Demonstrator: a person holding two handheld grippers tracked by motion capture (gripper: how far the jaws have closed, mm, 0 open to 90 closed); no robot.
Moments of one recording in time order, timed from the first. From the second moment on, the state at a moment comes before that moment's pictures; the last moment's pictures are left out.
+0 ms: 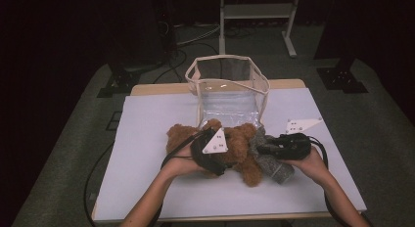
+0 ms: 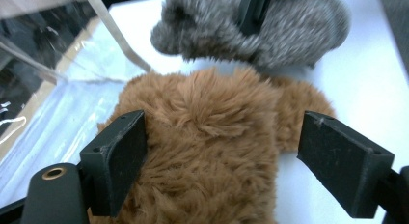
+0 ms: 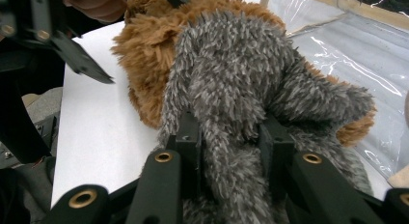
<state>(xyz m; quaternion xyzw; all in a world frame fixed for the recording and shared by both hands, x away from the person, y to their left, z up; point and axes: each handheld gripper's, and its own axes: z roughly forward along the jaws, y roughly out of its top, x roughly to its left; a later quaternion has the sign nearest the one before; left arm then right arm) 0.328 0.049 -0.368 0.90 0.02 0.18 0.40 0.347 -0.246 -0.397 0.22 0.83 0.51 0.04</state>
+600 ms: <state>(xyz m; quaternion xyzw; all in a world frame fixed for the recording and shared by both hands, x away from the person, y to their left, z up) 0.354 0.041 -0.375 0.92 0.10 0.20 0.32 0.350 -0.240 -0.403 0.22 0.83 0.51 0.03</state>
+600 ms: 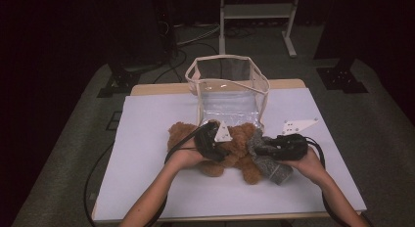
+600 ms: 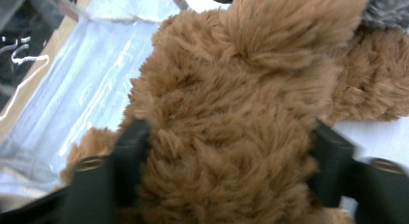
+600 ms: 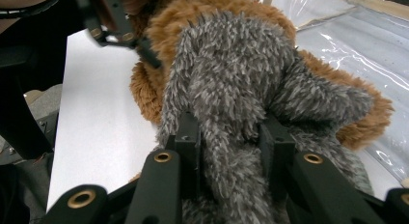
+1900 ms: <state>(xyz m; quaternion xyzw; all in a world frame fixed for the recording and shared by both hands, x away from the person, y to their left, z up) 0.329 0.019 -0.374 0.93 0.03 0.18 0.31 0.340 -0.244 -0.401 0.22 0.82 0.53 0.03</state>
